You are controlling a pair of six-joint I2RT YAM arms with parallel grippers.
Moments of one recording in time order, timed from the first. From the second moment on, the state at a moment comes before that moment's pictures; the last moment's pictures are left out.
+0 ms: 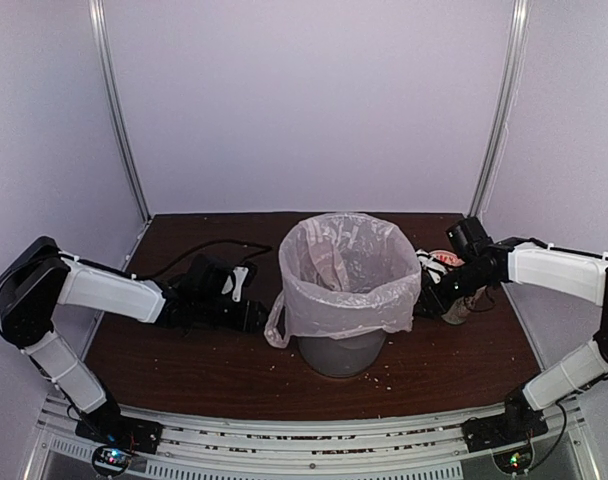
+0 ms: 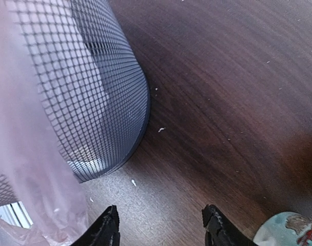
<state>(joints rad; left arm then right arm) -0.74 1.61 0.73 0.14 0.14 -0.42 0.35 1.39 0.88 -0.54 -0.44 -0.31</state>
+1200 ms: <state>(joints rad) -0.57 1.31 1.14 -0.12 -0.47 0.03 0.20 1.12 0.94 0.09 0.20 0.13</state>
